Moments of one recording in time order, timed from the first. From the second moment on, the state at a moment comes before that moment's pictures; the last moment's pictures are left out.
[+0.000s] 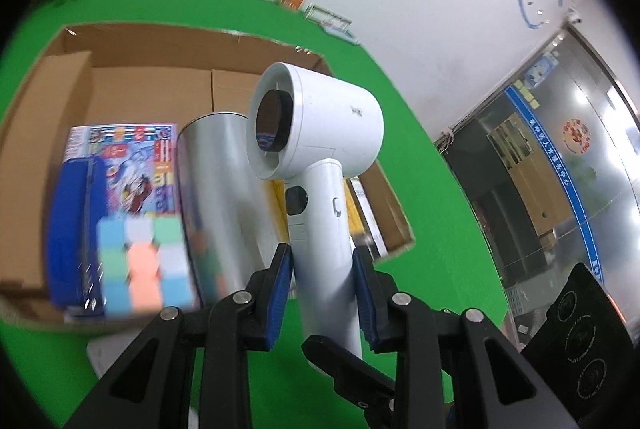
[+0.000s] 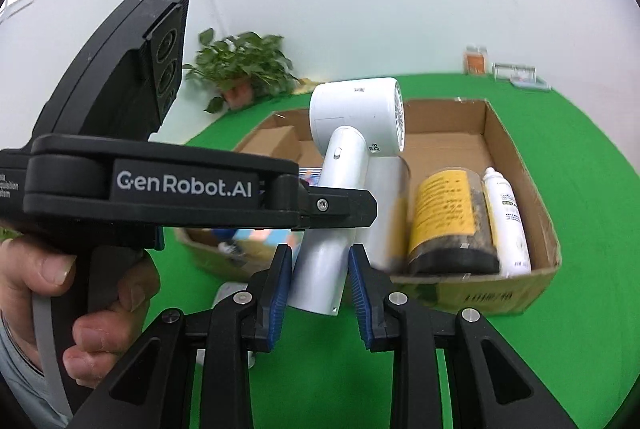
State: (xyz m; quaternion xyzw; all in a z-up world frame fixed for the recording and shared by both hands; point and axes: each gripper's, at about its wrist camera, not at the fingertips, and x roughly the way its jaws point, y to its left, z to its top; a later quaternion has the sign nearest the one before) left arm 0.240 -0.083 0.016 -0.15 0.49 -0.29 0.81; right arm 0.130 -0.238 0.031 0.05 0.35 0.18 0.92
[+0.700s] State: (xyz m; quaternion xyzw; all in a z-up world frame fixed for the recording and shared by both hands) left arm 0.284 -0.031 -0.003 -0.17 0.53 -0.25 0.79; right arm 0.189 -0.184 0.012 0.05 0.39 0.21 0.89
